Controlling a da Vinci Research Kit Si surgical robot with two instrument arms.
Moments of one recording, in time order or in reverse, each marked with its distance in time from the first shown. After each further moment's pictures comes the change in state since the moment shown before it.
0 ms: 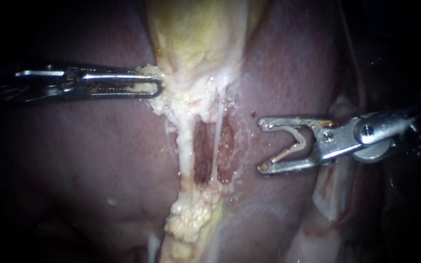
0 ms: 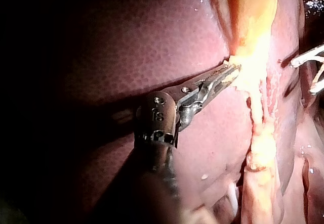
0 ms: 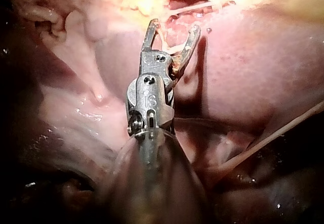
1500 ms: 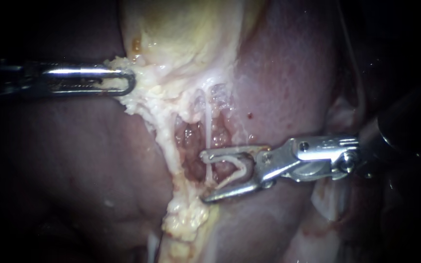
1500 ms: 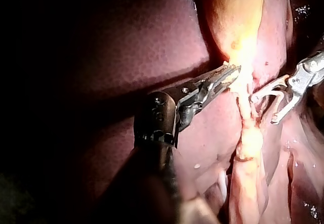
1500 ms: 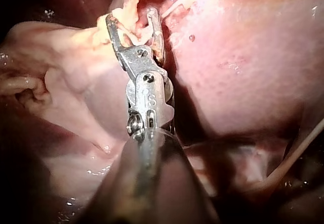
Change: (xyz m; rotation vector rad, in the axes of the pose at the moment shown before) right arm -0.002 -0.001 0.012 0.200 0.140 0.250; left arm 0.004 0.006 -0.006 -0.006 0.028 -0.021
